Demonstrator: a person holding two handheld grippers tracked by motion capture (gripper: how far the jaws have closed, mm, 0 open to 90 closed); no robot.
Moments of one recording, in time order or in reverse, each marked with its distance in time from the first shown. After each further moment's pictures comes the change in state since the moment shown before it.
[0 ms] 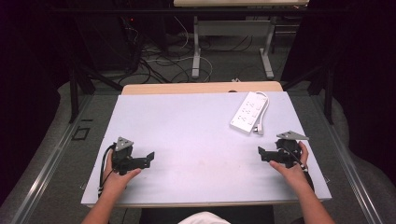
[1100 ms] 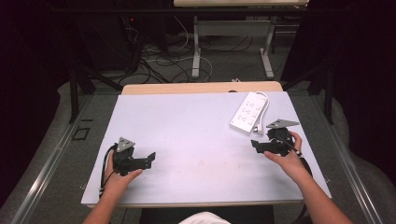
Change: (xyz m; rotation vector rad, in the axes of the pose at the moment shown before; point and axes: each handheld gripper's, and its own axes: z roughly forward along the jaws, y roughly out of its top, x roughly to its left) left arm -0.004 0.001 -0.001 -0.004 0.000 0.009; right arm 0.017 0.046 -0.001 0.050 0.119 -0.158
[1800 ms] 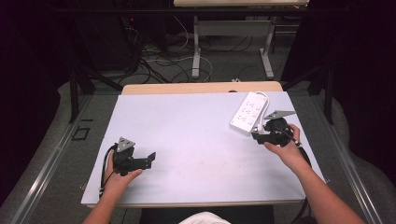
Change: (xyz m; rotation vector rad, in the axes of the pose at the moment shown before) left arm 0.001 0.000 0.000 0.000 -0.001 0.013; right arm -0.008 0.026 0.005 0.052 0.036 -0.032
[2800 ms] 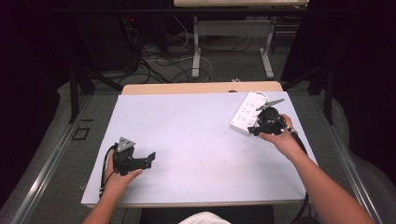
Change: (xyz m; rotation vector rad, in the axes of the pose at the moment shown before) left arm 0.000 0.000 0.002 -0.002 0.006 -0.011; right arm -0.011 0.029 0.027 0.115 0.028 -0.050
